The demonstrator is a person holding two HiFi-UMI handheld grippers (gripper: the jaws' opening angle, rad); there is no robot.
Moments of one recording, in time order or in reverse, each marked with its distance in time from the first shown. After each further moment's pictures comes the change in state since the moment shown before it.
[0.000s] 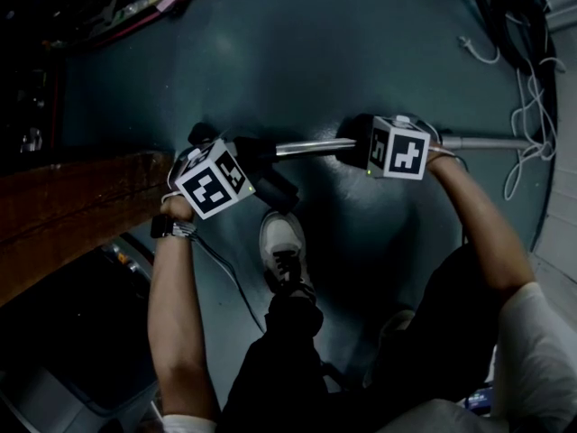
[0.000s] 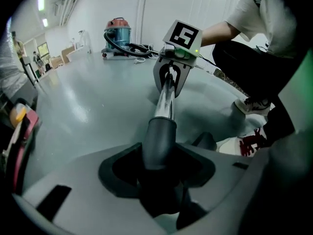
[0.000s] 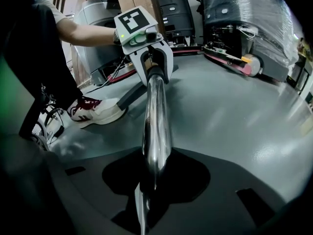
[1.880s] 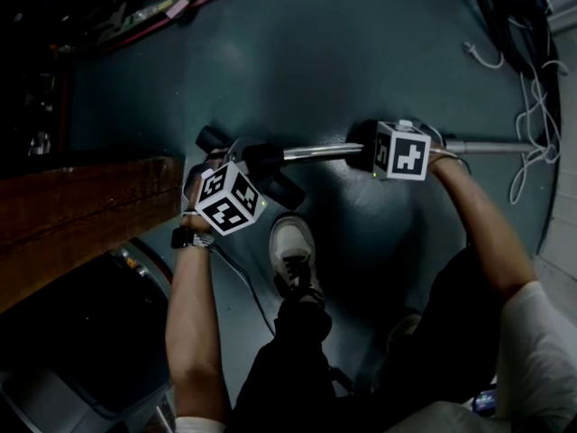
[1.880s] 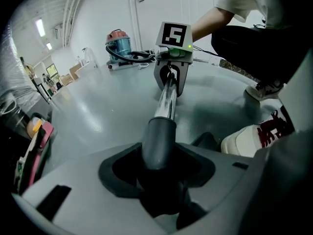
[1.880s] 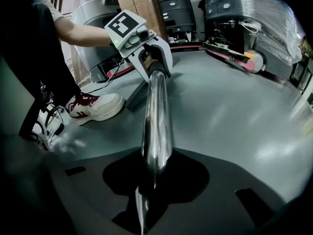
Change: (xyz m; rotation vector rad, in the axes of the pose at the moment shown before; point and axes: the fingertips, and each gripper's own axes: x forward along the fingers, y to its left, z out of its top) left arm 0.007 0.010 -0.010 0.087 -0.051 0.182; right arm 0.011 -0.005 -0.008 -0.003 0.036 0.016
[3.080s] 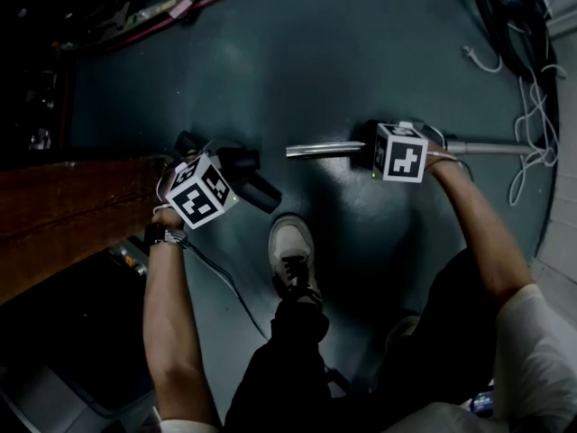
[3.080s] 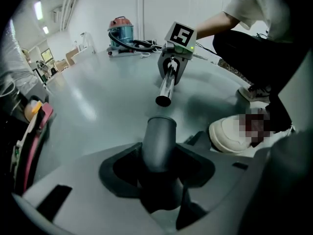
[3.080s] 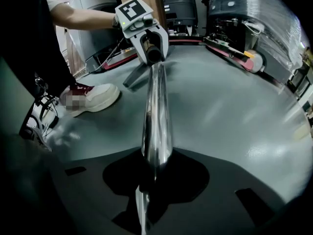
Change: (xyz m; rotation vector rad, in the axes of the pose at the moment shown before) left arm -0.029 0.007 -0.044 -0.059 0.107 -0.098; right arm -0.001 -0.010 -0.016 -0.020 0.090 -0.068
